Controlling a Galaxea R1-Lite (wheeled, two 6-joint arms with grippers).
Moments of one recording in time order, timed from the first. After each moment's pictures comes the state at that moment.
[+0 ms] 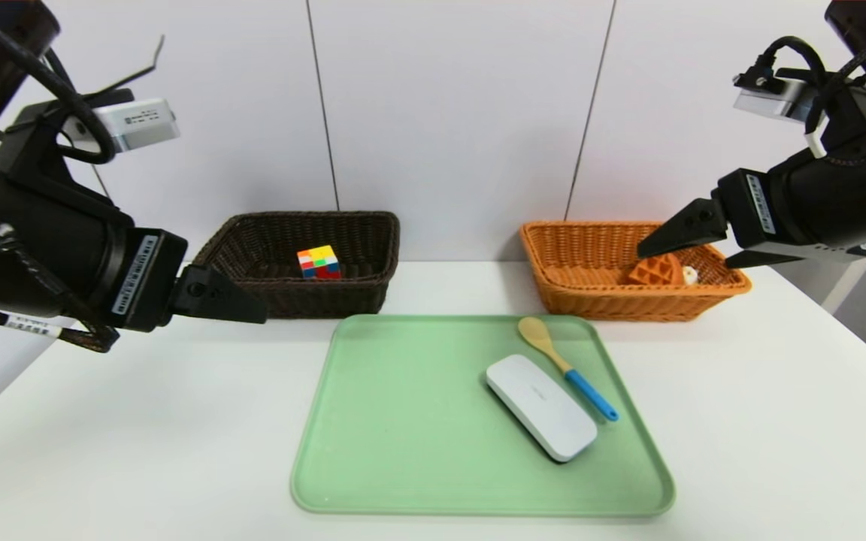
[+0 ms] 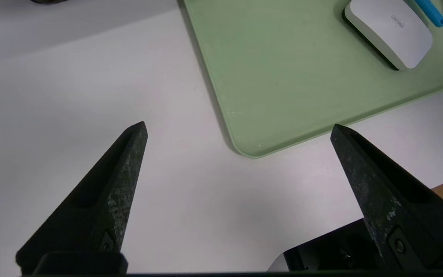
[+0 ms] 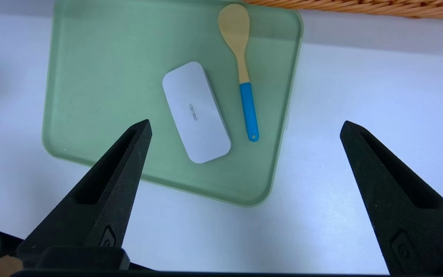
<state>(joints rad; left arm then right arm) -0.52 1.45 -1.58 0.90 0.02 -0.23 0.38 1.61 -1.76 0.97 0.03 0.28</state>
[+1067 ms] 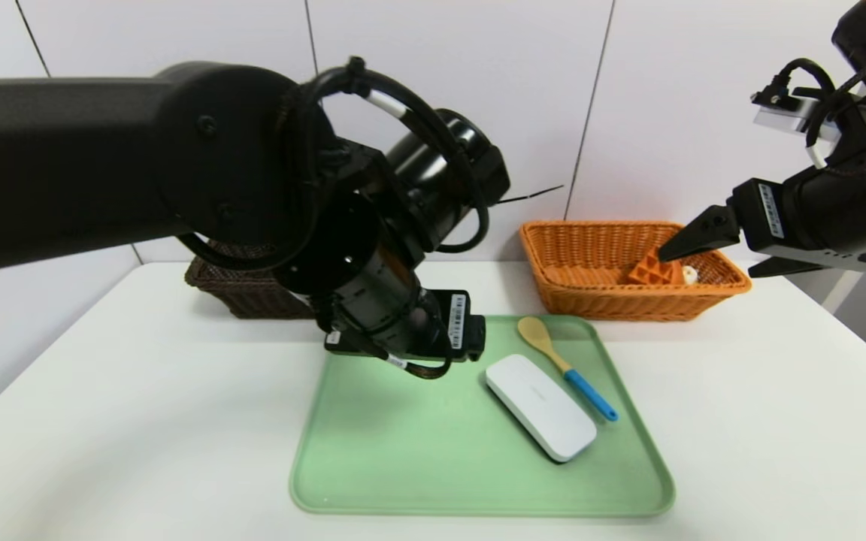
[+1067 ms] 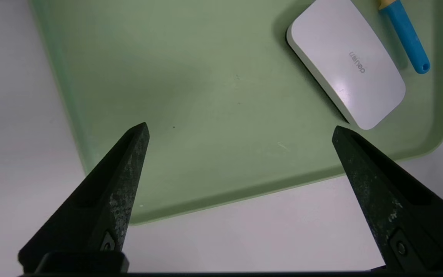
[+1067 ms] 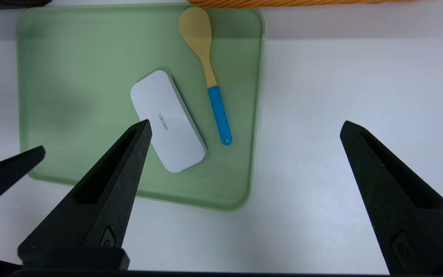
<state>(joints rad) -0.88 1.96 -1.89 0.91 0.25 -0.65 0.29 1.62 -1.73 0.96 0.03 0.29</state>
